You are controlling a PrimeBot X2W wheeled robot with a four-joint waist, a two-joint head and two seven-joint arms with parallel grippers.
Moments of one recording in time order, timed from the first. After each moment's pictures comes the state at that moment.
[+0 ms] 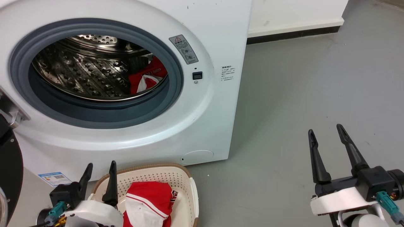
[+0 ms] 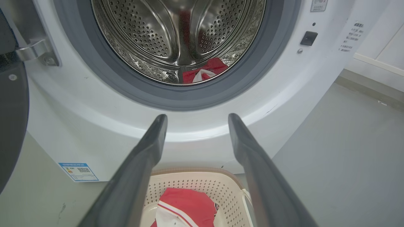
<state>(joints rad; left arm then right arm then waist) -0.07 0.21 -0.04 0.38 -0.36 -0.08 -0.26 -0.03 -0.05 0.01 0.00 -0.03 0.13 -0.26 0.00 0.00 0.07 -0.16</state>
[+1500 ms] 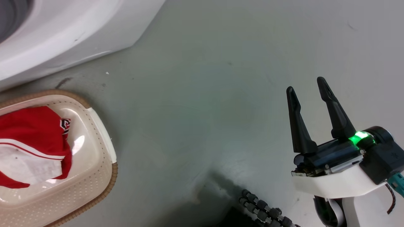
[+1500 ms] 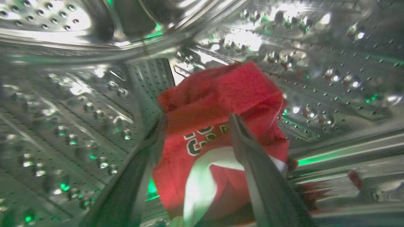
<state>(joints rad) -1.40 0.83 -0.33 0.61 -0.65 -0.12 0.57 -0.18 -0.05 0.19 -0.17 0.19 0.13 -0.26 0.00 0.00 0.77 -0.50</state>
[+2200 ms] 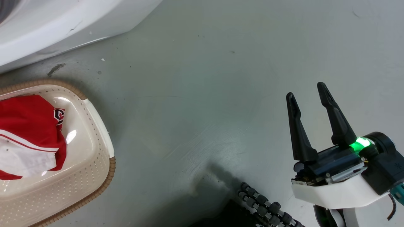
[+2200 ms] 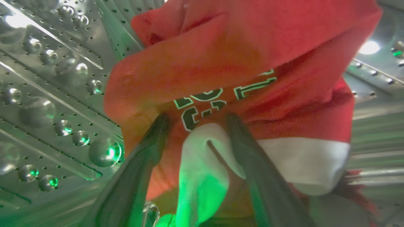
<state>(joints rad) -1.57 0.79 -0.55 0.81 -0.68 -0.13 0.71 -0.13 -0.05 0.20 -0.23 0.19 0.13 -0.26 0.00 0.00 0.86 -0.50</state>
